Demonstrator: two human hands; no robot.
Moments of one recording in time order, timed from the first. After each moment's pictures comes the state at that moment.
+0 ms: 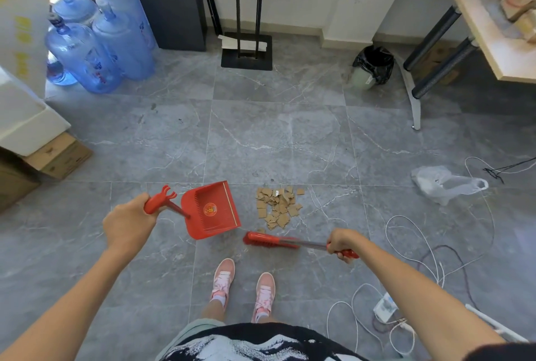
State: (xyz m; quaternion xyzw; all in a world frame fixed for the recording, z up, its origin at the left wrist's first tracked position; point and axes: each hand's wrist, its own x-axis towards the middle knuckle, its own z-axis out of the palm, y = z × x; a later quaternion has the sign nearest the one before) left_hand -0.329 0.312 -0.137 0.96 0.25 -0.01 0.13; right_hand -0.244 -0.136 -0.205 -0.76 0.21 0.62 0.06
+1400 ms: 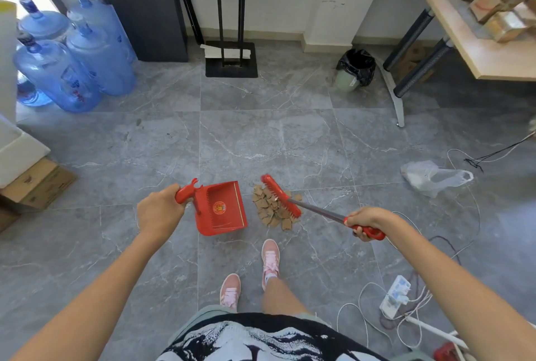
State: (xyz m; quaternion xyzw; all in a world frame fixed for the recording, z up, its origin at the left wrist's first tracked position) left_hand -0.234 0.337 -0.158 0.98 0.15 -0.02 0.15; right_hand -0.183 -0.128 -0.150 -0.70 0.36 0.52 0.33
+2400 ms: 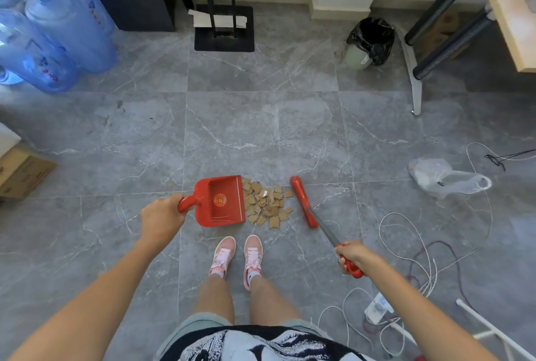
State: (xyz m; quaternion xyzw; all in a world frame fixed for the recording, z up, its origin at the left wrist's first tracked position) left_hand -0.120 0.231 -0.231 0.98 0.11 -0.10 0.11; right_hand -0.128 -0.202 -0.235 -0.66 0.49 0.42 0.39
